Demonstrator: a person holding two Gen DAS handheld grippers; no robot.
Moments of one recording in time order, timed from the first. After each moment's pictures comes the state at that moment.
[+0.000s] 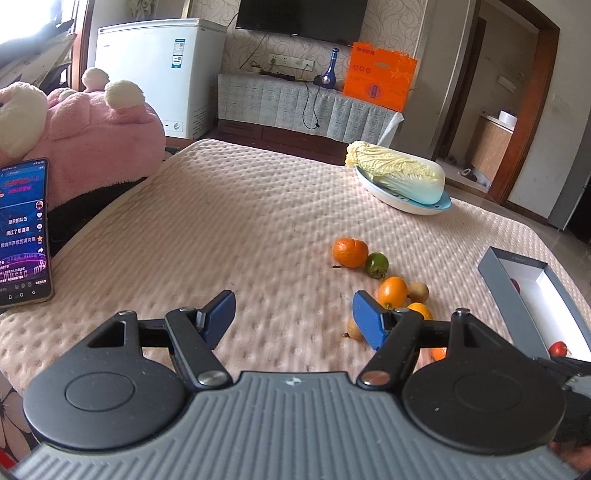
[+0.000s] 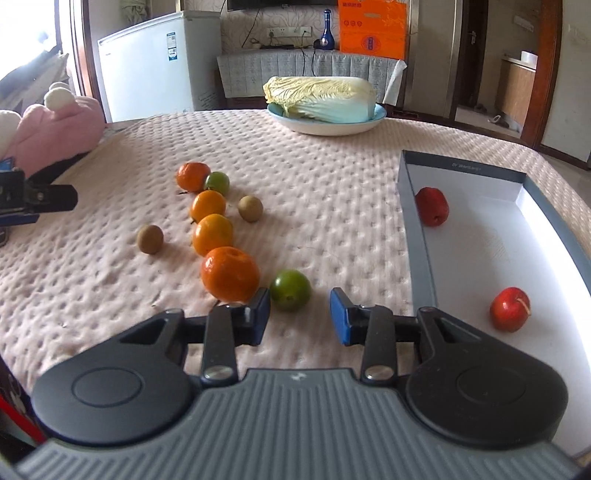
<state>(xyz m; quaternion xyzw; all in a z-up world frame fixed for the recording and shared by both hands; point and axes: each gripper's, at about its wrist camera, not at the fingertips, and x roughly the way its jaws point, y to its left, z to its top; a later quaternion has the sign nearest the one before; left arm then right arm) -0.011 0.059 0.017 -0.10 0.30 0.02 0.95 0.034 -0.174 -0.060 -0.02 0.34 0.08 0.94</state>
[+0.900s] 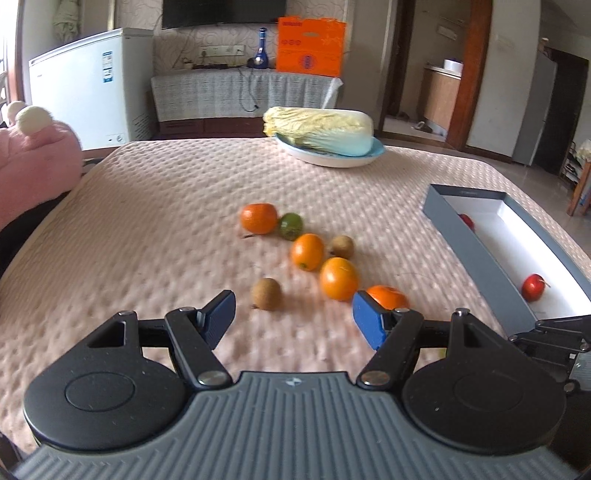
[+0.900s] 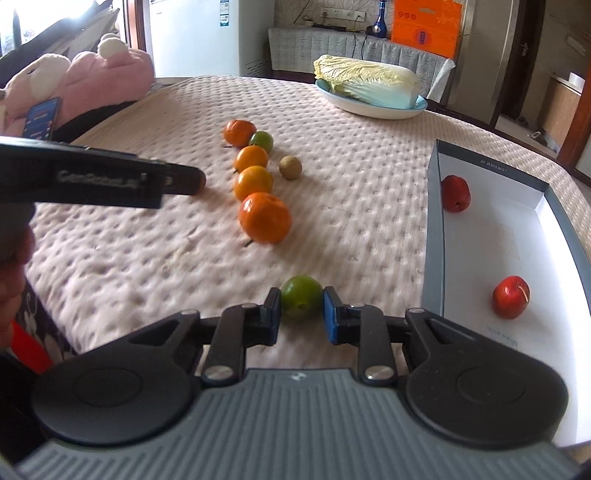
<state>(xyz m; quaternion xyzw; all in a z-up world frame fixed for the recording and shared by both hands) -0.002 -0.023 -0.002 -0.02 0.32 -0.06 0.94 0.002 -0.179 -0.057 -0.09 0.37 0.15 0.91</state>
